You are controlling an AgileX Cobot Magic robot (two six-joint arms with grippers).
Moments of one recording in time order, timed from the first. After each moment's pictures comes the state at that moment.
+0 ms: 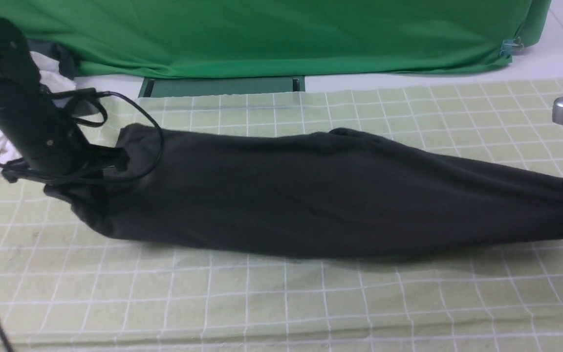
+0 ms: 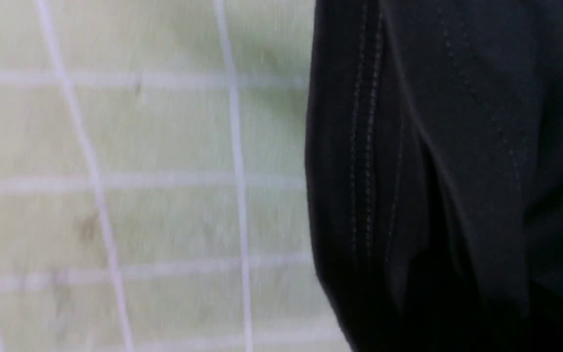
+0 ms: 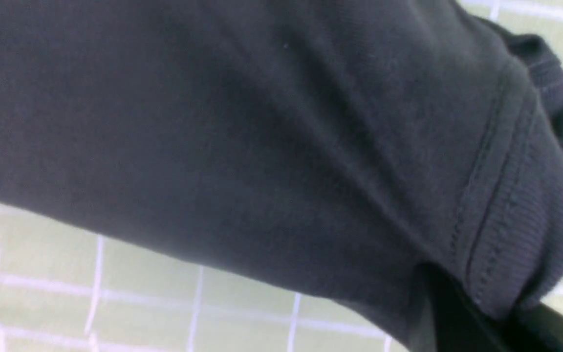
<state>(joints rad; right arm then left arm) -0.08 1.67 -1.21 0.14 1.06 -0.34 0.11 1.83 -1.33 -0.16 1.12 0.13</state>
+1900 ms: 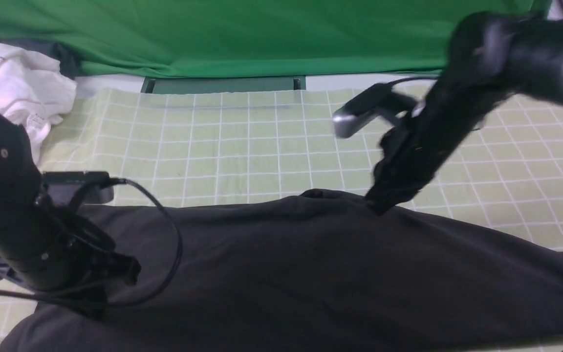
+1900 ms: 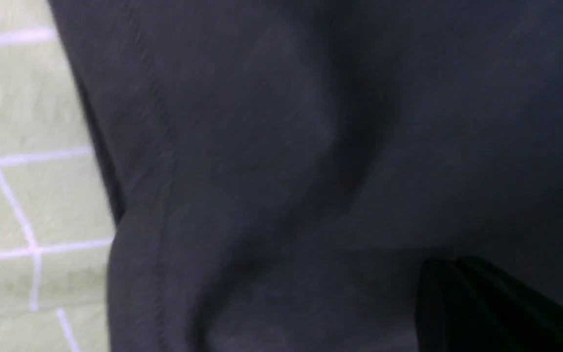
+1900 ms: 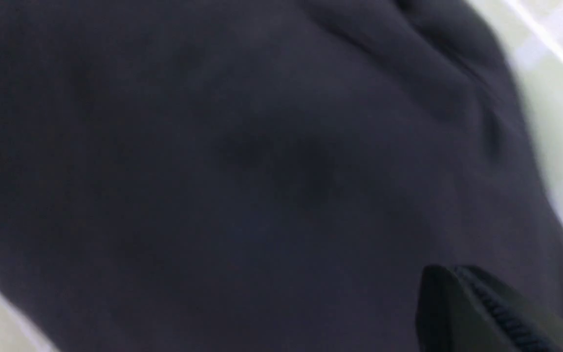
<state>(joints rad) 0.47 1.98 -1.51 0.40 0.99 -0.58 -0.10 1.44 -0.82 -0.10 1.01 0.01</state>
